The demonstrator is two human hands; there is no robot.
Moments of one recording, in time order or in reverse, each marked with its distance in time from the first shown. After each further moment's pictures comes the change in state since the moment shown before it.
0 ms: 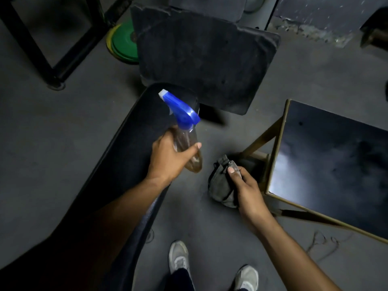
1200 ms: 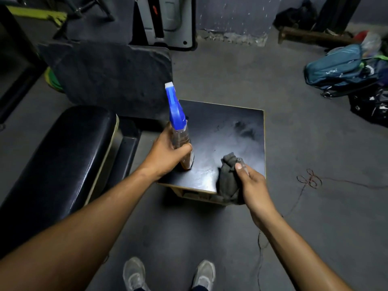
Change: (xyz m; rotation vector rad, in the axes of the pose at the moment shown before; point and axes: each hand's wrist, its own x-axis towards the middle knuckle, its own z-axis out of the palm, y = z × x) left_hand -0.090 0.201 0.214 -0.180 -0.404 0.142; right_hand -0.067 -0.027 -0.313 -0.040 0.267 -0.068
